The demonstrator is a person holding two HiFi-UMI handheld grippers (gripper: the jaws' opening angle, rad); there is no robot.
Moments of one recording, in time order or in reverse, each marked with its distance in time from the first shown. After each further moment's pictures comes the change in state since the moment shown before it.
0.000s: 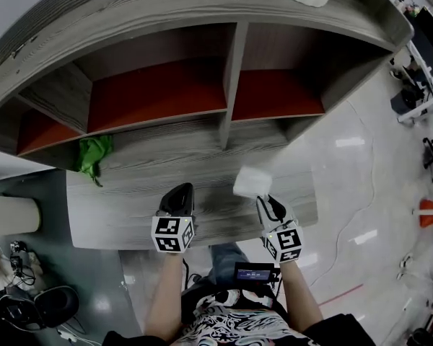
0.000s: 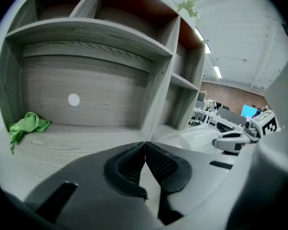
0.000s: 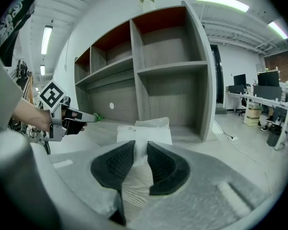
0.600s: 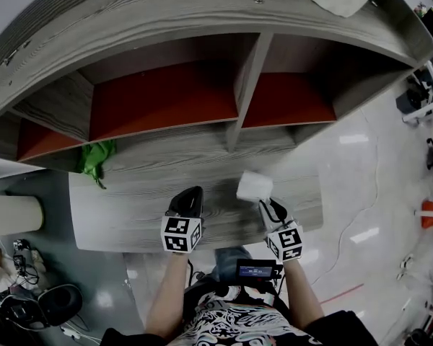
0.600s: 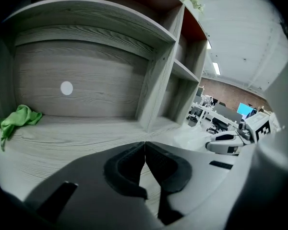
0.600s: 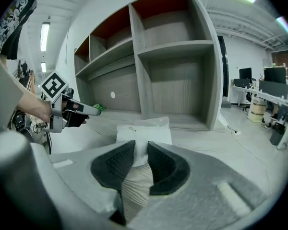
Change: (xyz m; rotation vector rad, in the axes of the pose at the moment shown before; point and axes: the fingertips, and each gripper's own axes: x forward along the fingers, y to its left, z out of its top) left arm 0.021 0.000 -0.023 -0.001 0.098 -0.047; right arm 0.024 0.000 -0.036 -0.005 0.108 0.046
